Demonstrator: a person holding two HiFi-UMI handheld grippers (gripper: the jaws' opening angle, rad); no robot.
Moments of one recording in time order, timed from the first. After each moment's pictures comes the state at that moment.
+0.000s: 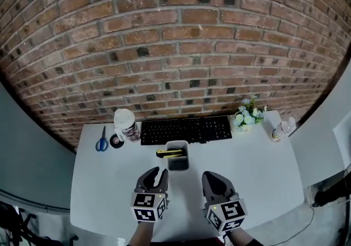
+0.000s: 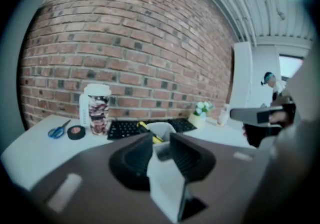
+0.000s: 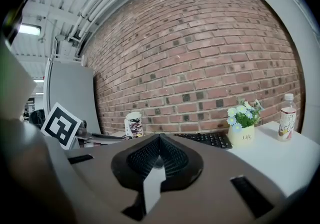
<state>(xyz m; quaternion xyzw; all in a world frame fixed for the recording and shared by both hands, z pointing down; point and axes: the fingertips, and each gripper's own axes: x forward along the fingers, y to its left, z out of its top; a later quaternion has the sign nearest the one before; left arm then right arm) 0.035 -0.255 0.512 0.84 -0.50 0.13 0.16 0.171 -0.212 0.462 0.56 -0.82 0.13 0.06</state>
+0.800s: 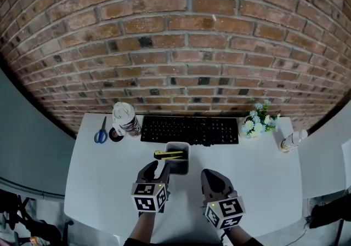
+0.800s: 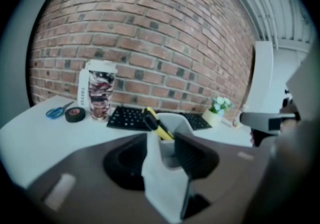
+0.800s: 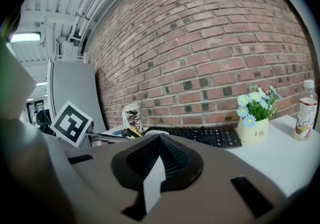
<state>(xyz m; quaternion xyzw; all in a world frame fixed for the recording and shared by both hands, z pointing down) 0.044 -0.300 0.557 0.79 -0.55 0.14 0.24 0.182 -0.258 0.497 0.51 -0.84 0.16 0.09</state>
